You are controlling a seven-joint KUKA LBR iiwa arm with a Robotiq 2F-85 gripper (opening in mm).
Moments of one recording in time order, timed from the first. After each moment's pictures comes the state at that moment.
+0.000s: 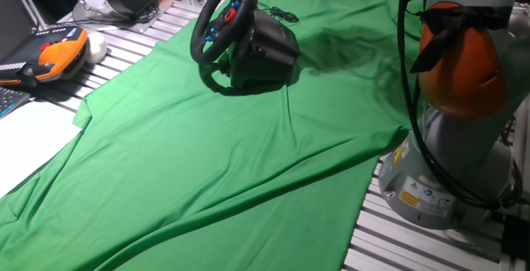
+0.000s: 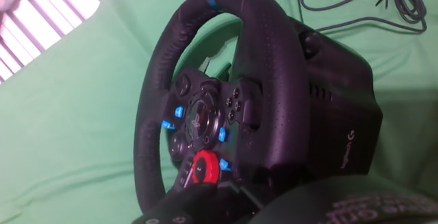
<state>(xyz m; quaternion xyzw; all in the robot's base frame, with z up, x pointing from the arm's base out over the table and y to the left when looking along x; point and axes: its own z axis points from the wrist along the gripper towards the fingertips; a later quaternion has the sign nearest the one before) 0.533 -0.206 0.282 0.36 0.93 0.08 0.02</state>
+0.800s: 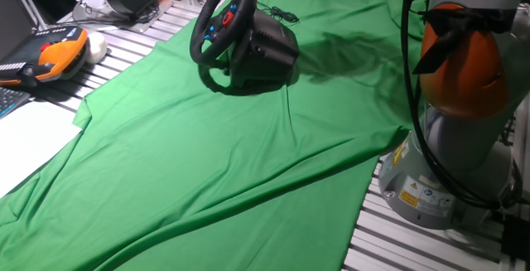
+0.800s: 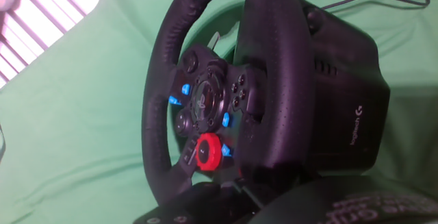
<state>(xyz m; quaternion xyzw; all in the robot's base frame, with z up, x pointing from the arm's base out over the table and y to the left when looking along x) 0.525 -0.187 0.279 0.38 0.92 0.08 0.02</state>
